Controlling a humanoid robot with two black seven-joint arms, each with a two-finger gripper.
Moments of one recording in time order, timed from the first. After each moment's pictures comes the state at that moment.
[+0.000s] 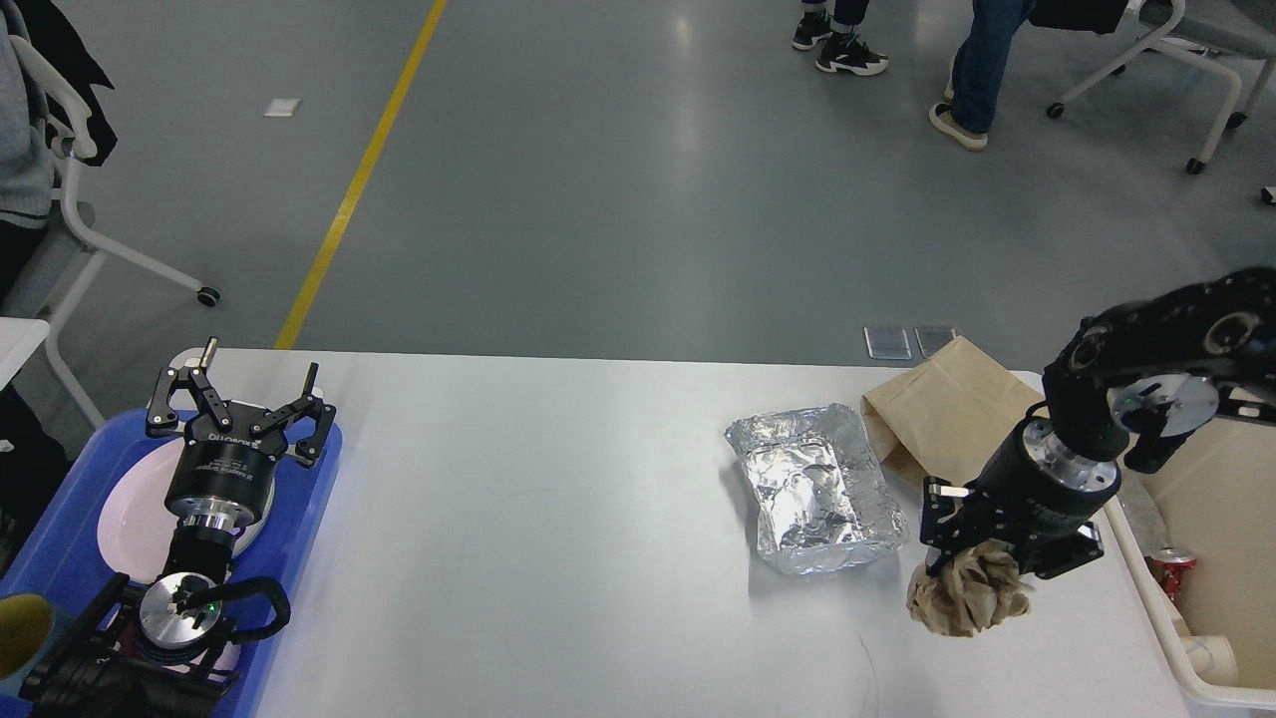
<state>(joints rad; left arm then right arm) -0.31 0.15 -1.44 -0.71 0.09 -0.60 -0.19 1.82 -0.48 -1.09 1.42 -0.01 0.62 -0.29</state>
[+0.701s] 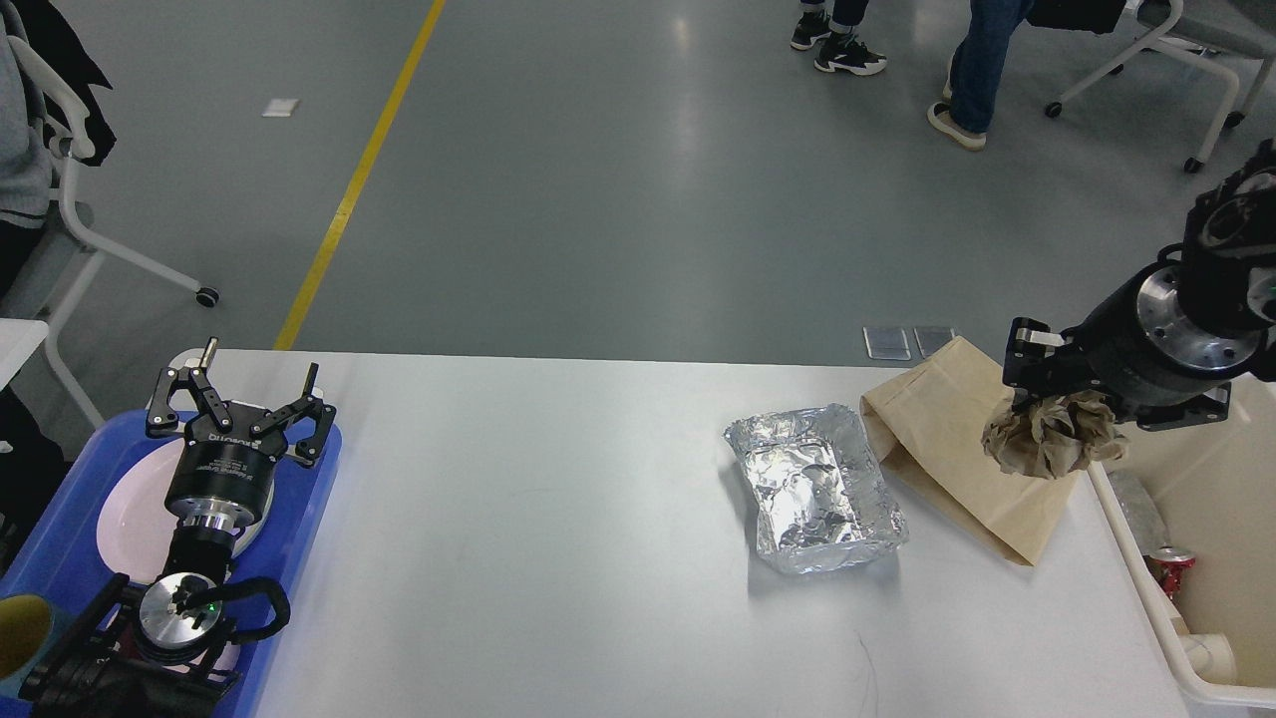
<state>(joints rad) -0.31 0.15 -1.44 -0.71 0.09 -0.60 -0.19 2.32 -0.42 -1.41 1.69 0.15 0.28 -0.28</state>
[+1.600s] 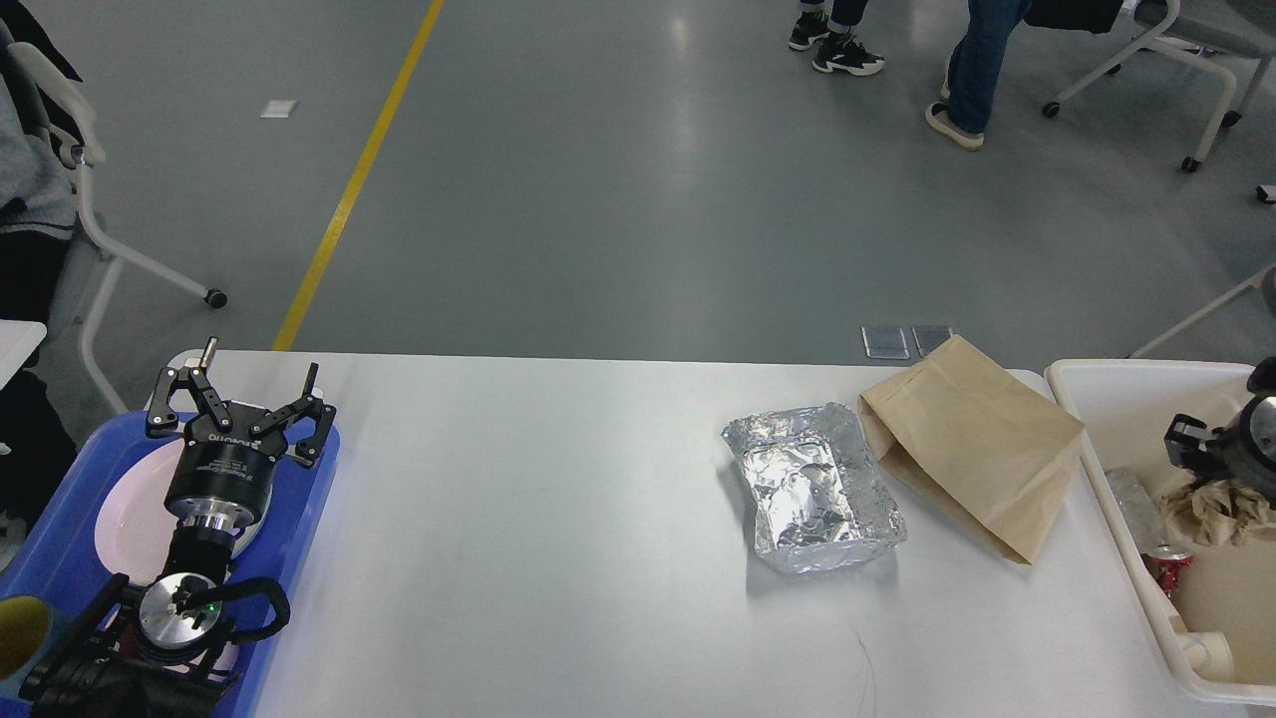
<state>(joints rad) -0.31 0.15 -1.44 -0.71 0.09 -0.60 -0.19 1.58 -0.57 -1.39 1.02 0.09 0.27 -0.27</state>
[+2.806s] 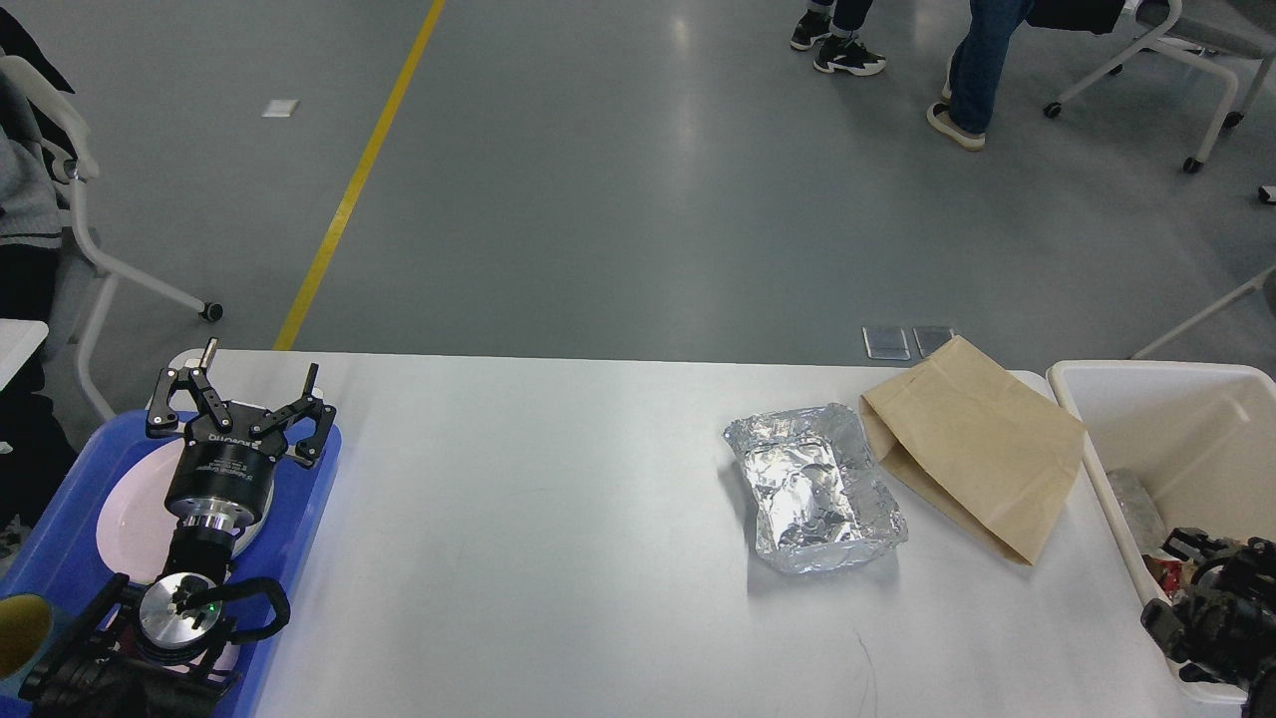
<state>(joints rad) -0.31 0.15 -1.44 -0.71 0.09 -0.60 -0.19 0.61 -0.31 -1.09 0.10 0.10 -0.23 -0.27</state>
